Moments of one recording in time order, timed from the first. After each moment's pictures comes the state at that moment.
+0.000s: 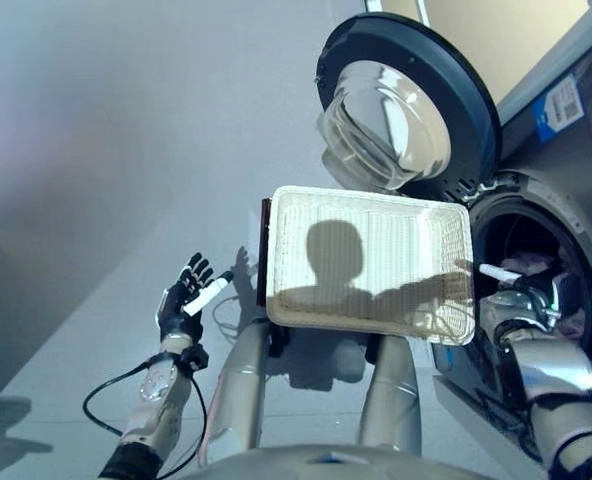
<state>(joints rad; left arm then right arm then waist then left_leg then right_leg) 0.12 0.33 -0.24 0.33 -0.66 -0.29 0.12 -0.71 -0.58 -0.03 1.52 0.15 -0.02 -0.67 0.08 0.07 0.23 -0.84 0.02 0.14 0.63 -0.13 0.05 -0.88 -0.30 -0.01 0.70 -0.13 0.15</state>
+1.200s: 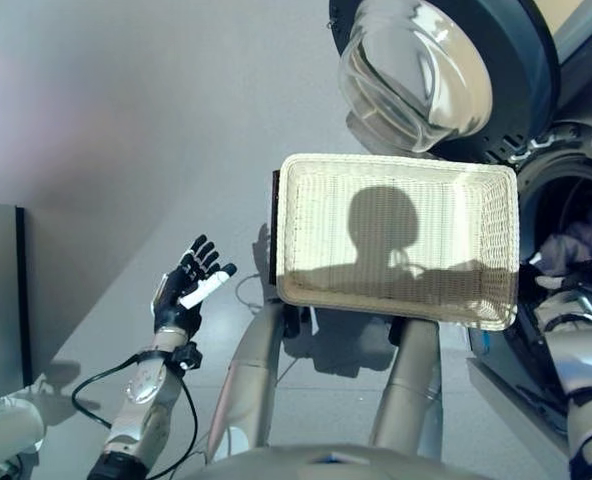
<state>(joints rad) 0.18 0.35 -0.20 0.15 -0.66 -0.27 0.04 -0.75 -0.76 0.16 1.63 -0.20 0.10 -0.48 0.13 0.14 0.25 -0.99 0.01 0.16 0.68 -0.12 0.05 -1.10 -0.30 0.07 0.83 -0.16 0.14</state>
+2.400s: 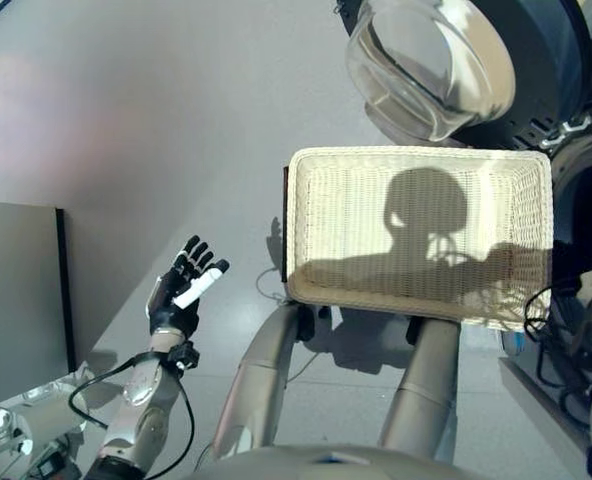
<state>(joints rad) 0.21 0.38 -0.22 0.10 -0.76 -0.25 0.10 -0.87 -0.93 -0.35 1.60 0.79 -0.12 -0.75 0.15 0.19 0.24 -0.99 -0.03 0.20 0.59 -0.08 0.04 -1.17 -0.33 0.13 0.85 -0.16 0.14</state>
